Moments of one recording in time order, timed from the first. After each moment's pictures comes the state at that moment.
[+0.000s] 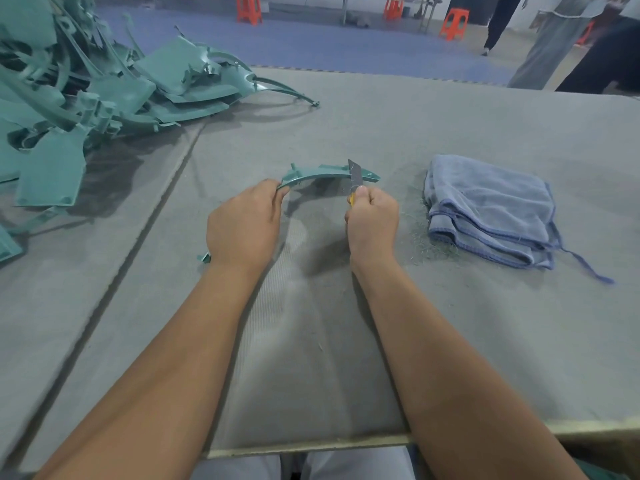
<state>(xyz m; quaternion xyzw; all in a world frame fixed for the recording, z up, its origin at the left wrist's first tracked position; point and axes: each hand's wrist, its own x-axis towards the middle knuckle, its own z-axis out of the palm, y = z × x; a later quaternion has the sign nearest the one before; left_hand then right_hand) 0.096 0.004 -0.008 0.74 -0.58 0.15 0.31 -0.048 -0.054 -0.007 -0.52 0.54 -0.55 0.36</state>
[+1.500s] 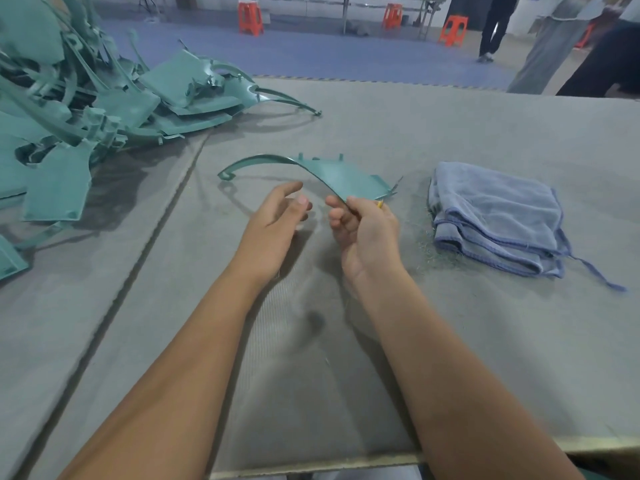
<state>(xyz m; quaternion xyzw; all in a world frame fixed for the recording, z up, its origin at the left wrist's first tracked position) 0.081 0.003 -0.005 0.56 -0.49 -0.35 0.57 -0.039 -0.032 0.024 -0.22 0.33 -0.60 0.70</state>
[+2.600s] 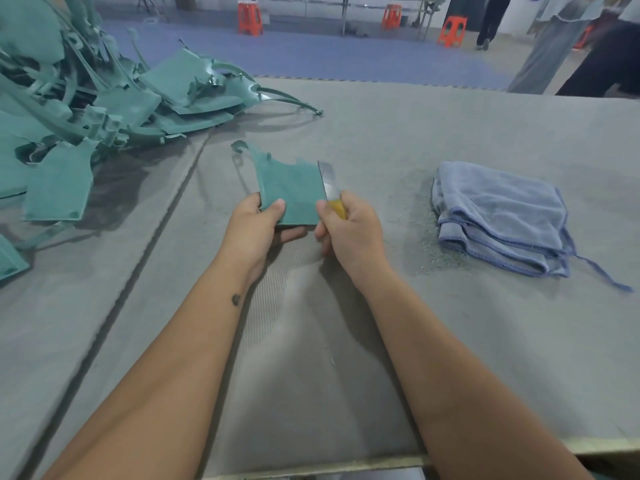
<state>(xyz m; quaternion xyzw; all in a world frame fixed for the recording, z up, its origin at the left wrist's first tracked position) 0.093 -0.006 0.003 0.51 -0.32 -0.46 0.66 -0.034 -0.036 0.002 -0.65 0.45 -0.46 0.41</state>
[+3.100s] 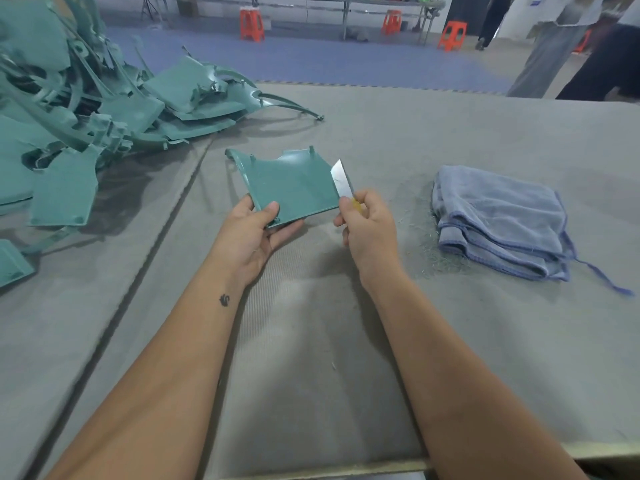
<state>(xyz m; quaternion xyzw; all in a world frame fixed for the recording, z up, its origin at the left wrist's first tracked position) 0.105 -0.005 0.006 0.40 -0.25 -0.54 0.70 -0.046 -0.042 0.005 -0.58 0.46 -0.51 0.45</state>
